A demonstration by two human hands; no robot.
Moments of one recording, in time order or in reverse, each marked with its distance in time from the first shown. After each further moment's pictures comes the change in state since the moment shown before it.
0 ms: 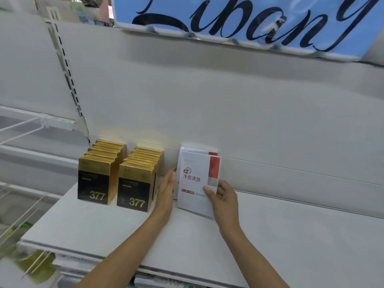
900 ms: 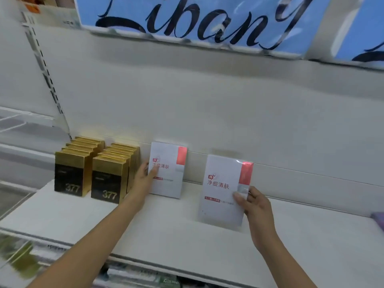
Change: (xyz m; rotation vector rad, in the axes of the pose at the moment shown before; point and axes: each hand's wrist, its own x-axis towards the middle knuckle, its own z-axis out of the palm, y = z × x) left_hand 0.005 0.013 0.024 0.098 0.139 -0.050; right_hand -0.011 -0.032 -0.168 0.151 -0.062 0.101
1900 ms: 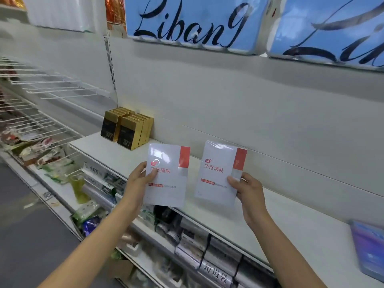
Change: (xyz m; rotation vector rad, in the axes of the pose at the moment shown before) left_hand -0.292 0.031 0.127 -0.158 0.346 0.021; right_hand -0.039 -0.037 -0.165 0.023 -0.319 0.063
